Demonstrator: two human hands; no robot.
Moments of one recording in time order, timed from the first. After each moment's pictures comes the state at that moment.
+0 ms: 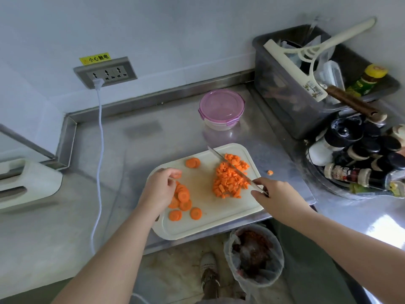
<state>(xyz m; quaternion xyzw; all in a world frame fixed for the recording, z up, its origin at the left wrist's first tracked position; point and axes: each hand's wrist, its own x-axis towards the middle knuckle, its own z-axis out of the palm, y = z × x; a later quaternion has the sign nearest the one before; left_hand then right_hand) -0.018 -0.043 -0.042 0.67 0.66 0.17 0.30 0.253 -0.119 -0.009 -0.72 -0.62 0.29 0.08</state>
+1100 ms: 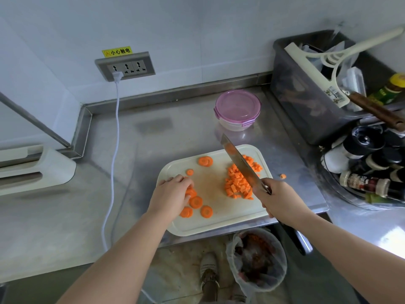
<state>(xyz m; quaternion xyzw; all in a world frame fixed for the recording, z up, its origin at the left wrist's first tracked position) -0.034 -0.063 -0.053 0.81 0.58 0.00 0.11 0.223 -0.113 0.001 -0.71 -0.53 0.42 0.17</state>
